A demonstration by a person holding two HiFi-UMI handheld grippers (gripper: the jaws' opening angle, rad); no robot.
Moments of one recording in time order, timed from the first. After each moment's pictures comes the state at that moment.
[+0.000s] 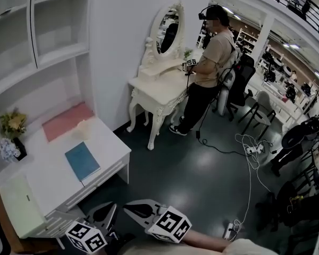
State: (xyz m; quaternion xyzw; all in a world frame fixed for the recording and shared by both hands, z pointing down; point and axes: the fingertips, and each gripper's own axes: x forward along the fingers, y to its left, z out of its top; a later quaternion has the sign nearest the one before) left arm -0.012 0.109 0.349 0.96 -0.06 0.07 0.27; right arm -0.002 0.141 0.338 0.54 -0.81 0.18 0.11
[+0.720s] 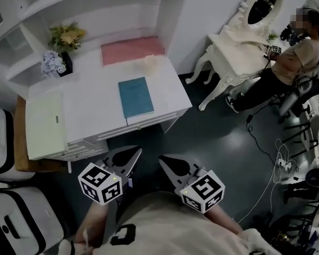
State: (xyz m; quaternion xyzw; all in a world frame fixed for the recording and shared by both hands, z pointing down) left arm -0.058 0.037 0.380 0.94 -0.18 0.08 0.26; right arm -0.017 0.087 0.370 0.48 -0.84 0.21 0.15
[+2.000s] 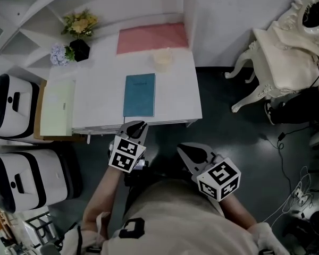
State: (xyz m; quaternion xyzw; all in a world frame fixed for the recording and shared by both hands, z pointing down) left arm 0.052 -0.082 0.506 0.85 -0.35 0.37 0.13; right arm 0.154 0.002 0.417 0.34 -0.88 0.29 0.13
